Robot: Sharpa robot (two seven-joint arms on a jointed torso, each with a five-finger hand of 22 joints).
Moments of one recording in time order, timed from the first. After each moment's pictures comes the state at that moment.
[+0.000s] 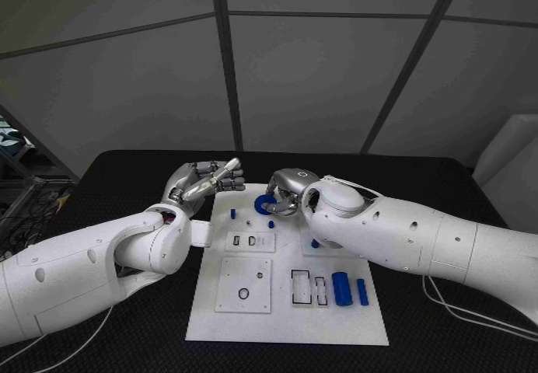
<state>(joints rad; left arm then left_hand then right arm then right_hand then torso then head) 1.09 -0.90 0.09 1.62 -0.05 -0.47 0.46 1.35 -0.05 0.10 0.16 0.10 0.96 0.22 0.08 0.07 1.05 0.18 0.07 0.07 1.06 0.14 0.11 0.18 0.19 0.80 0.25 0.46 0.23 1.23 -0.40 -0.03 1.23 -1.60 -0.25 -0.34 1.23 -0.10 0.22 0.28 0.42 0.92 0.16 0.07 0.07 1.40 0.08 1.32 1.30 1.47 0.00 1.52 1.31 0.09 1.31 0.11 1.39 1.18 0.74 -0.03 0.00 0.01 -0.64</state>
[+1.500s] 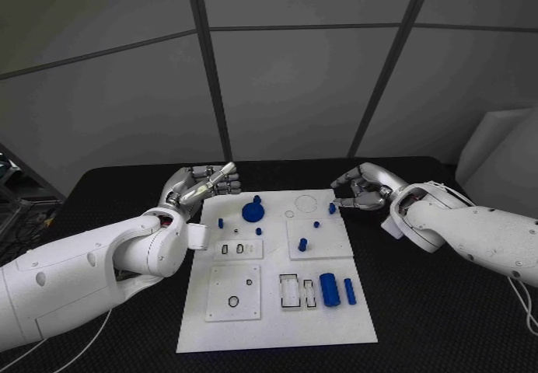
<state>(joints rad) 1.09 -0.88 0.08 1.57 -0.05 -0.46 0.46 1.35 -0.05 0.10 0.16 0.10 0.96 0.23 0.08 0.07 1.04 0.18 0.07 0.07 1.06 0.14 0.10 0.18 0.19 0.79 0.25 0.46 0.23 1.21 -0.81 -0.03 1.29 -1.11 -0.38 0.10 1.41 -0.17 0.19 0.11 0.34 0.92 0.16 0.07 0.07 1.38 0.07 1.30 1.27 1.46 0.00 1.48 1.31 0.09 1.25 0.11 1.33 1.10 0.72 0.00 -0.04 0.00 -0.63</state>
